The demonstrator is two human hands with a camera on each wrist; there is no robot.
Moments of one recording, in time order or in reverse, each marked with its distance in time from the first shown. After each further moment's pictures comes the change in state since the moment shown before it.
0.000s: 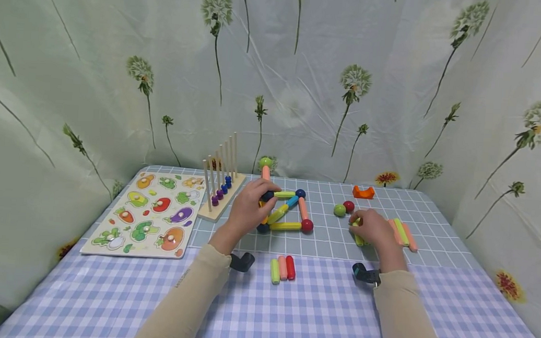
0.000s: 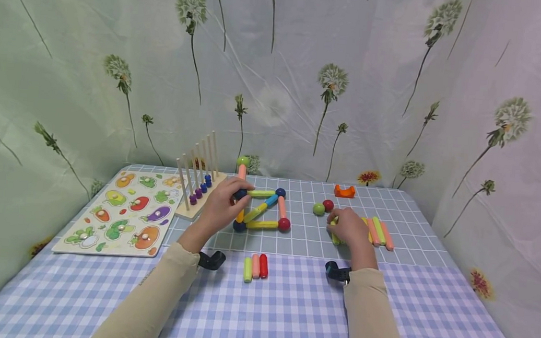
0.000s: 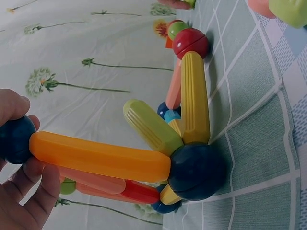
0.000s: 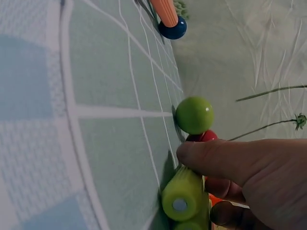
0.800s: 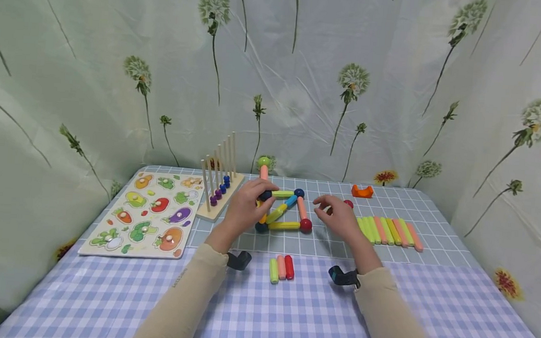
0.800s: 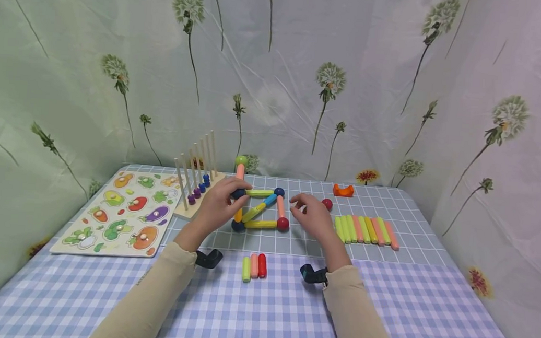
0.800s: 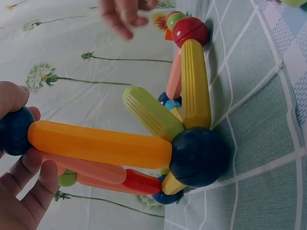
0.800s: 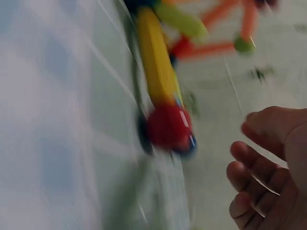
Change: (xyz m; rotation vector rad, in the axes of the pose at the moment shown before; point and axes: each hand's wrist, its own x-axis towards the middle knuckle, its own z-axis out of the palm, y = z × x) left_hand 0.000 -0.004 -0.003 0.010 -0.004 0.059; right_hand -0.011 -0.086 0.018 0.258 0.191 -0.196
